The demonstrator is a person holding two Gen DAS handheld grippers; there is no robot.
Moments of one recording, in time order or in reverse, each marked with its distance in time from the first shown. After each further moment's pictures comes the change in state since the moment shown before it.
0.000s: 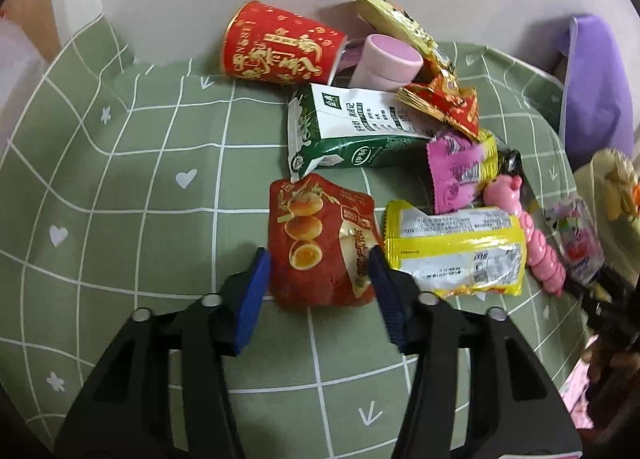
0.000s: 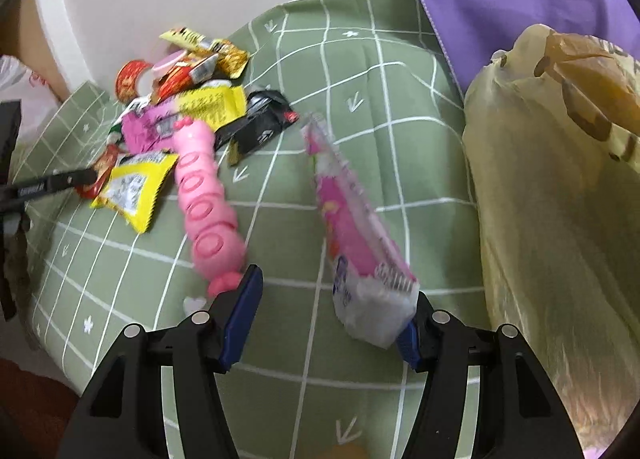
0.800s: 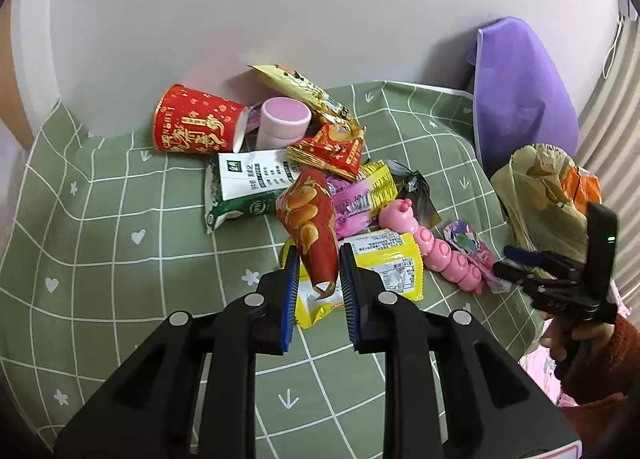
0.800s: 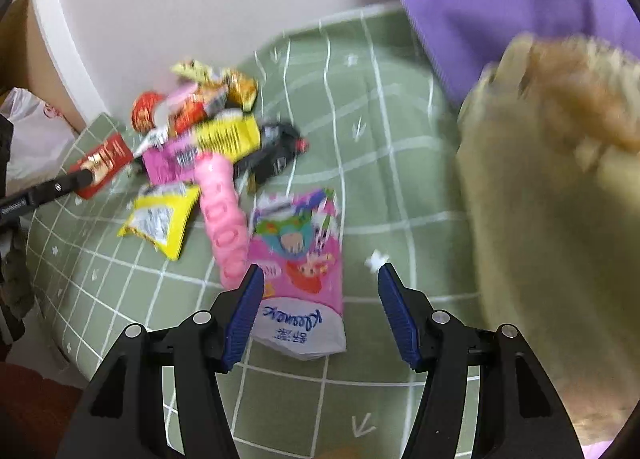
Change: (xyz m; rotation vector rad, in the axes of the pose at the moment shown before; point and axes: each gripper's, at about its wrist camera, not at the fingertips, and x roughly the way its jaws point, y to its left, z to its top) left arm -0.053 -0.048 0.003 0.143 -0.120 -0.162; right arm -0.009 -0.010 0.007 0.075 -0.034 0.078
